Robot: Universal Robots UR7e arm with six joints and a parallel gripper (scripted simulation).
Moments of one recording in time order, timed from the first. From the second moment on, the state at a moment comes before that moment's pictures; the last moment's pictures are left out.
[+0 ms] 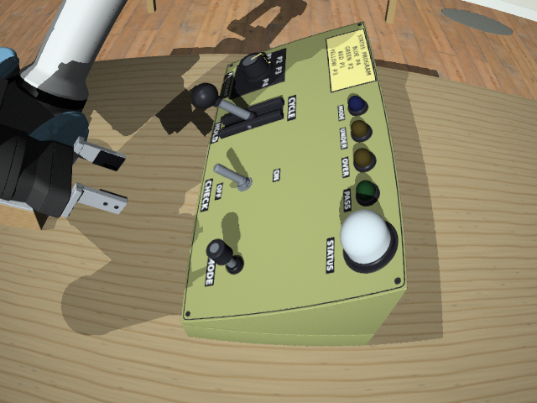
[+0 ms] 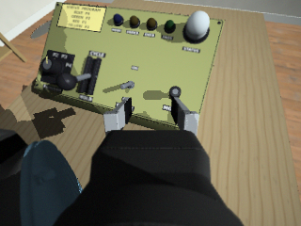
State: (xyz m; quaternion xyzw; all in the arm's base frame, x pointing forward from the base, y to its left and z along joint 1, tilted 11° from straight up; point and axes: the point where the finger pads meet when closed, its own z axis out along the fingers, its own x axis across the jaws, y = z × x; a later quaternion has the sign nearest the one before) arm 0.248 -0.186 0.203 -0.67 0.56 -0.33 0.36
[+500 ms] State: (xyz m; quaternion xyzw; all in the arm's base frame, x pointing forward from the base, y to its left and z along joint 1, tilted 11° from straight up) arm 0.236 -0.184 0.267 -0.67 0.56 -0.33 0.36
